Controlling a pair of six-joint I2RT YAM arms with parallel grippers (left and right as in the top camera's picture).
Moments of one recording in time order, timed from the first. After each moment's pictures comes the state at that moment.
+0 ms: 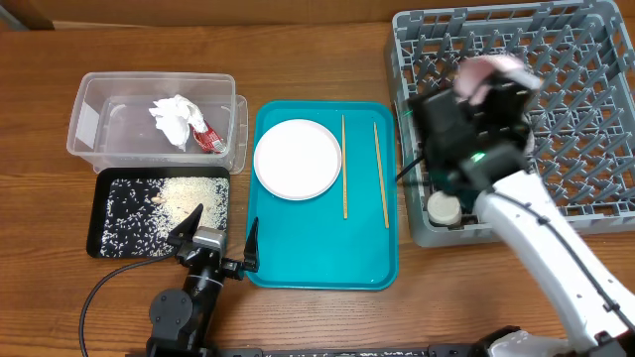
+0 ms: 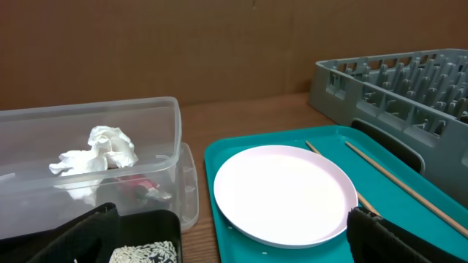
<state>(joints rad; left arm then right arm) -0.14 0.02 0.01 -0.07 0.10 0.00 0.37 1.47 1.30 -0.86 1.25 0.75</state>
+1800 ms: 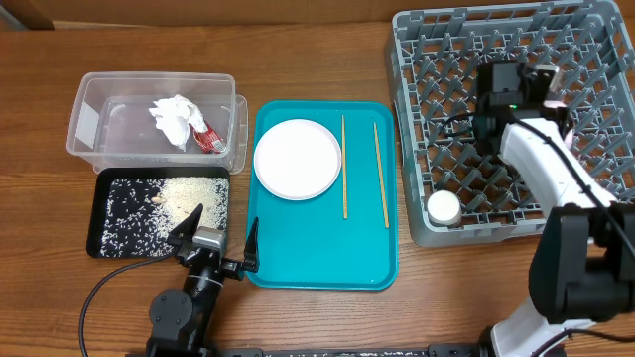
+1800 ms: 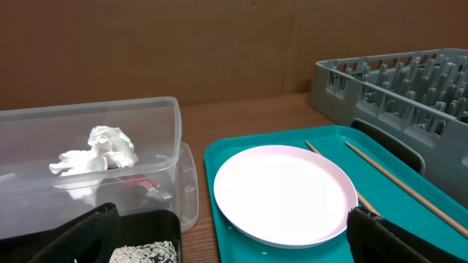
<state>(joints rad) -0.14 0.02 0.01 -0.07 0.10 0.00 0.07 1.80 1.31 -0.60 0.98 0.23</state>
